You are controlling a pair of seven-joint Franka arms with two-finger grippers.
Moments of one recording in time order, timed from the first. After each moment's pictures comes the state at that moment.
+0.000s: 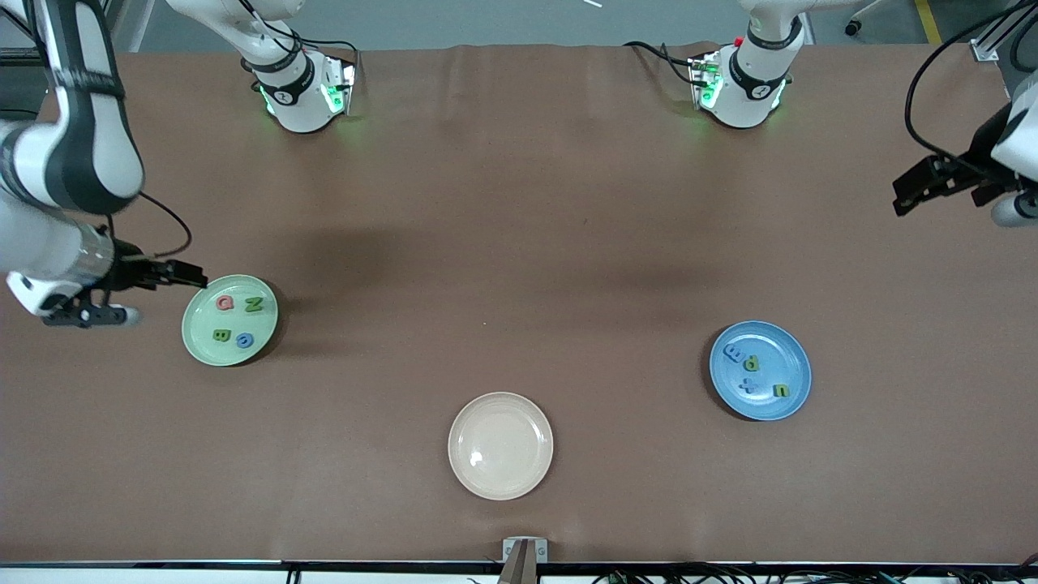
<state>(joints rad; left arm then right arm) 0.08 -0.04 -0.16 -1.55 0.07 1.50 -0.15 -0.05 0.09 -0.07 -1.91 0.05 1.86 -0.13</state>
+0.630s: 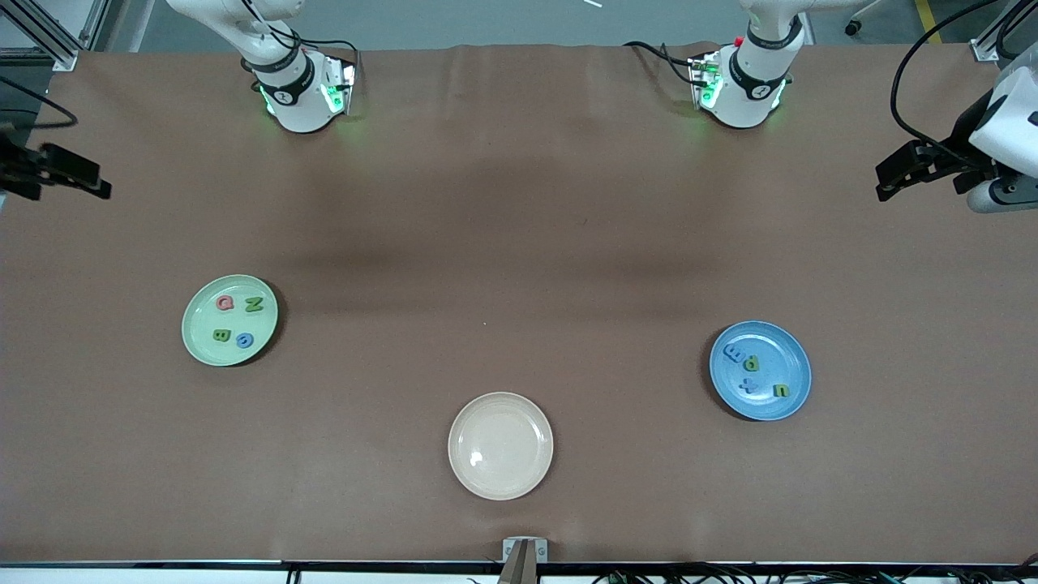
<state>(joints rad) 0.06 -0.04 -0.15 -1.57 0.04 1.48 -0.15 -0.04 0.01 -0.05 -1.45 0.02 1.34 -0.07</state>
